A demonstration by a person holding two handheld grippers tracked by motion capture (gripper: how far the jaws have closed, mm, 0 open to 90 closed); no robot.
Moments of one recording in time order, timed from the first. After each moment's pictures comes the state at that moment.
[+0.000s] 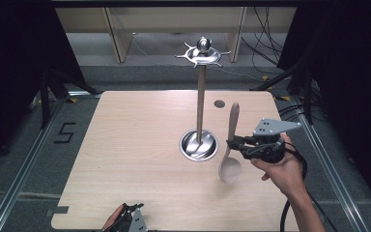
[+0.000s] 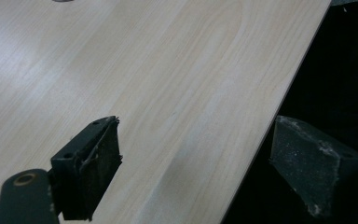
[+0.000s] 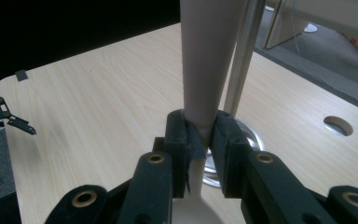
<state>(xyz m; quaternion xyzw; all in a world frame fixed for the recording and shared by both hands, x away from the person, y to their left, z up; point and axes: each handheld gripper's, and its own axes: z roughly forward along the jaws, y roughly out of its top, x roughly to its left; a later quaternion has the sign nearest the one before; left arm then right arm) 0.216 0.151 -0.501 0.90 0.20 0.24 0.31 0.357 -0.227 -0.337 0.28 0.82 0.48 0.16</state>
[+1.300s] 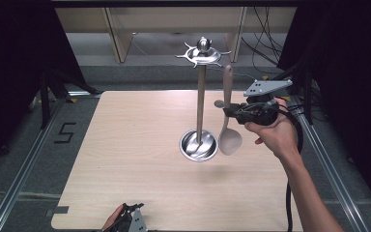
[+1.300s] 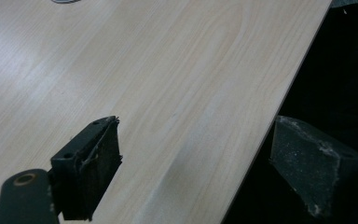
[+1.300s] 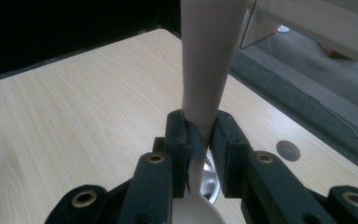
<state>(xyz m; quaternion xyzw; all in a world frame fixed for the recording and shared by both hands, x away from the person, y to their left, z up) 0.215 0.152 -0.500 0.90 0.20 0.23 0.31 0.412 -0.208 -0.276 0.29 0.83 0.43 0.19</state>
